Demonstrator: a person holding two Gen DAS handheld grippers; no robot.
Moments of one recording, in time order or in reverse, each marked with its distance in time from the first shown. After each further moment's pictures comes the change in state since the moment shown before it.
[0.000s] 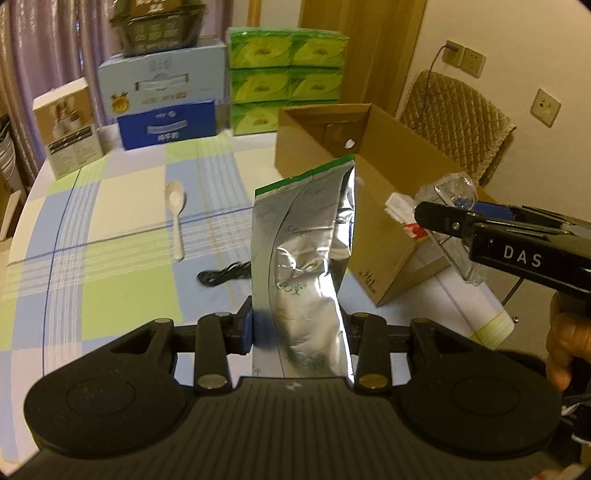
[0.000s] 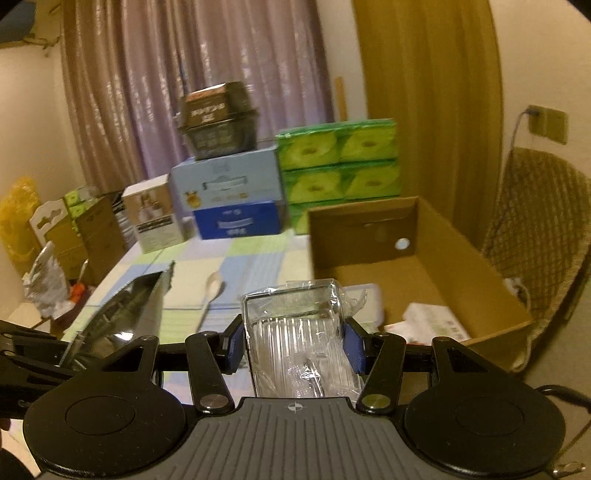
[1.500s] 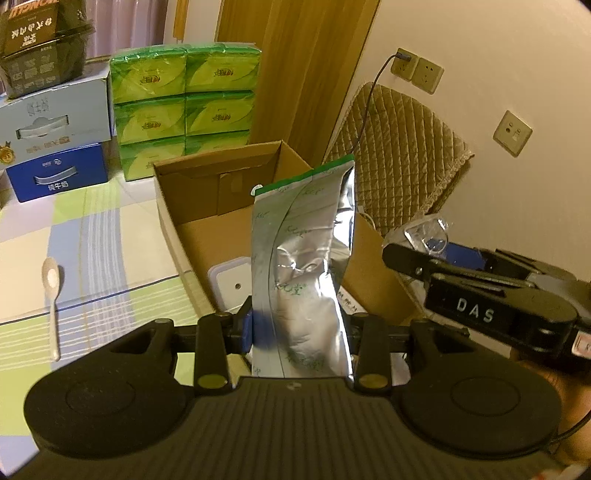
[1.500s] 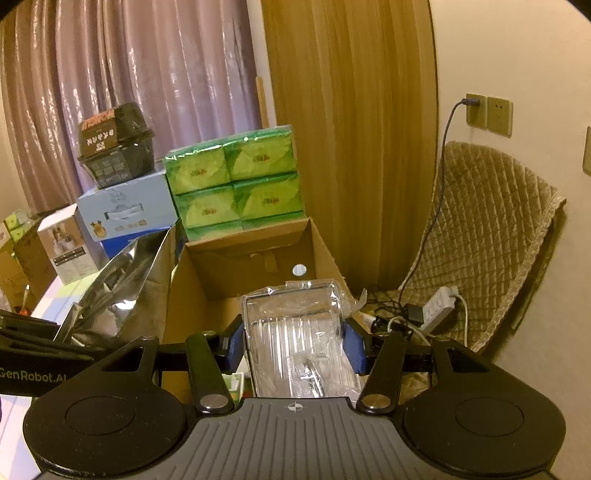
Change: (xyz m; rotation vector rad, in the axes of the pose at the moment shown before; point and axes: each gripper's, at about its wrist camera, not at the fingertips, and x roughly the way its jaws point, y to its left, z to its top) left arm 0.093 -0.099 0.119 0.007 0.000 -0.178; right arm 0.031 -0.132 0.062 0.063 0.024 -0.144
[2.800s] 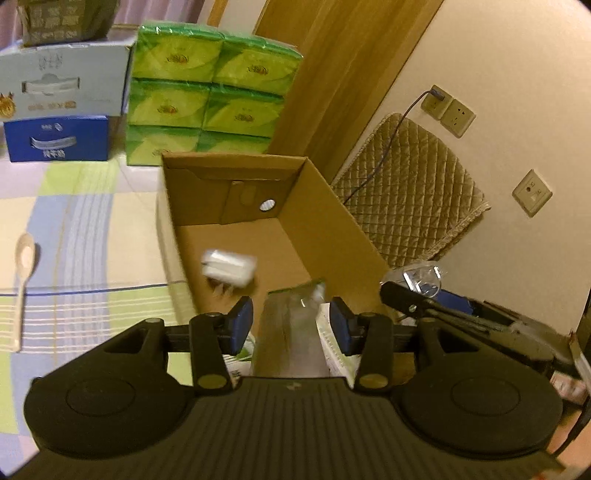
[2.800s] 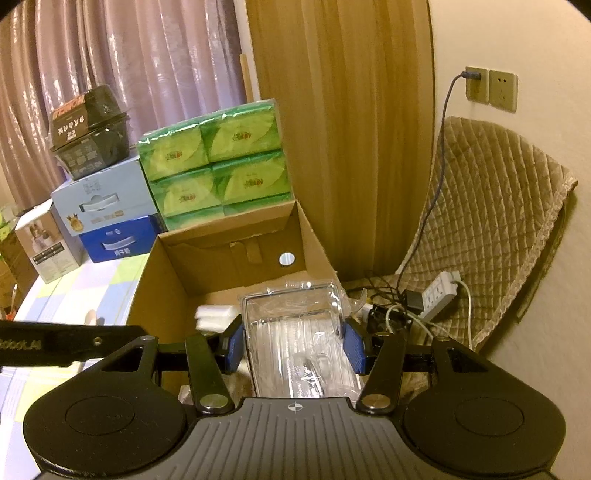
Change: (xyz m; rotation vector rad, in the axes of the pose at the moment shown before) left arm 0.036 0.033 0.015 -0.174 -0.051 -0.035; right arm 0.049 -0.015 0.006 0.034 0.062 -0.018
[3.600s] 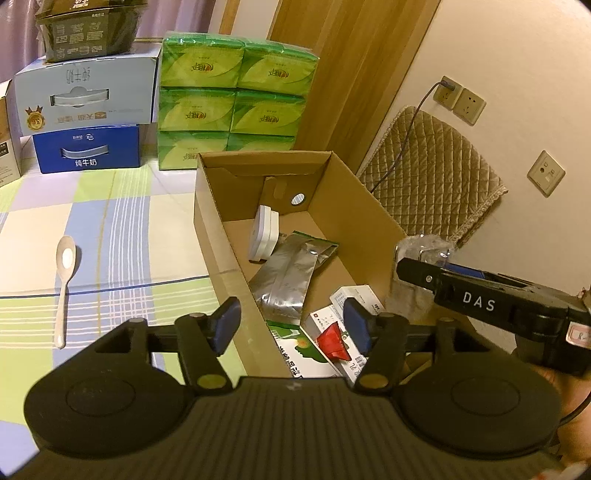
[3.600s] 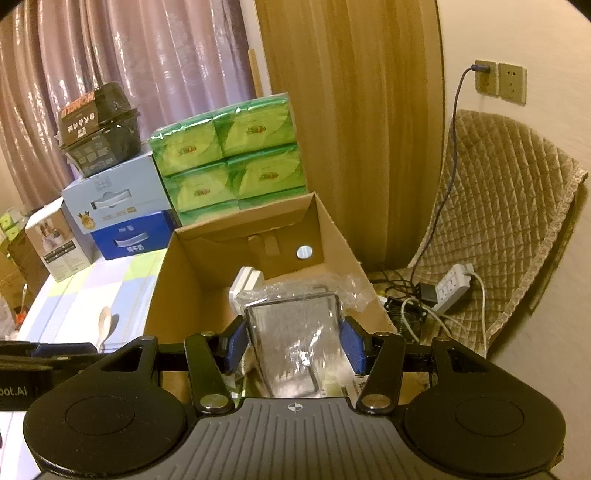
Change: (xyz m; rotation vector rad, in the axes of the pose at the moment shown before) left arm -0.024 0.012 -0.018 0.049 -0.008 0.077; right arm 0.000 0.015 -0.002 0.015 0.013 0.032
